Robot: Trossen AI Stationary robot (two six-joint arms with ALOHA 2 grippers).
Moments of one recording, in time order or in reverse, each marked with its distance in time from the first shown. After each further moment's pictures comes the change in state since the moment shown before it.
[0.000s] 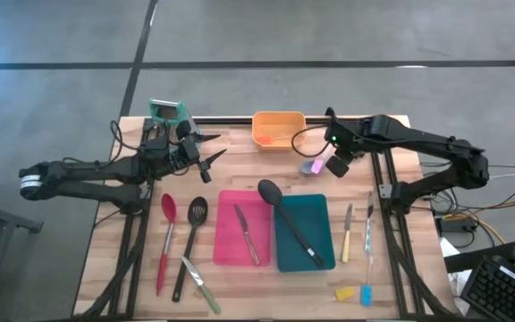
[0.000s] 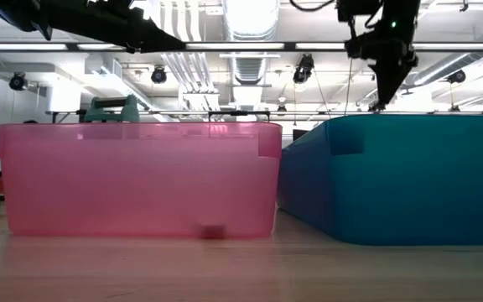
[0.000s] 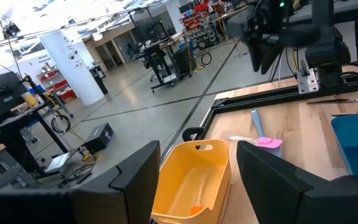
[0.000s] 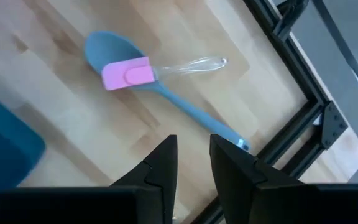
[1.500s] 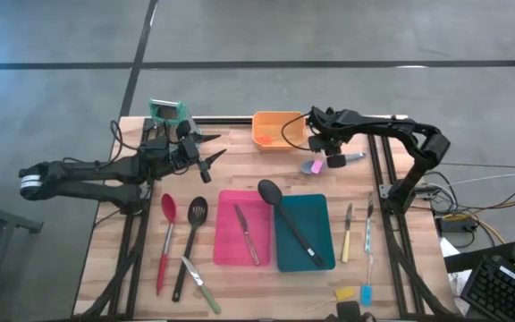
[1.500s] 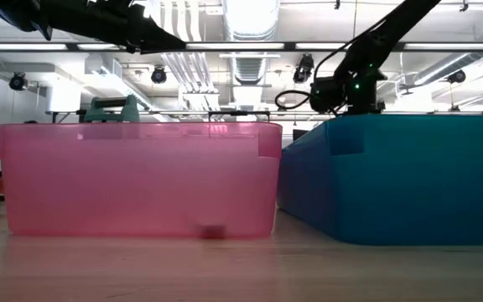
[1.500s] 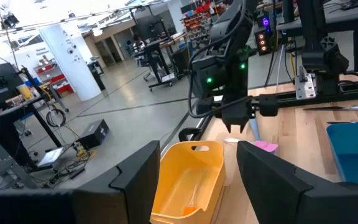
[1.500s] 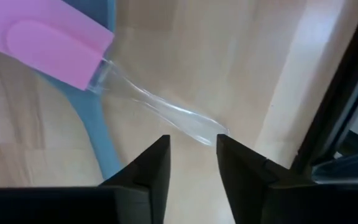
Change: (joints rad) left arm 0.000 0.001 0.000 0.000 0.000 -0.051; right arm -0.293 0.404 -0.145 0.458 -0.084 -1.090
